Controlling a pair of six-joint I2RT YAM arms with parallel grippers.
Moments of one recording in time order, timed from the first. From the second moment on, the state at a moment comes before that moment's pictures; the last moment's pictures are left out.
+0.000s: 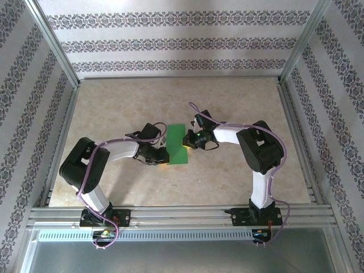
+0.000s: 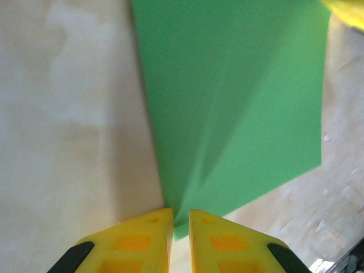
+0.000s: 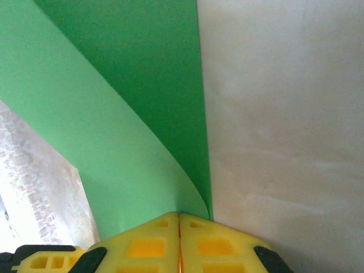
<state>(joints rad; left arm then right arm) -0.50 1.68 0.85 -0.38 0.46 -0.57 0.49 1.97 1.08 -0.19 -0.54 0.75</state>
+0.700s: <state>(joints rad) -0.43 1.94 1.17 -0.30 0.47 -0.61 0.49 1.97 1.08 -0.19 -0.54 0.73</state>
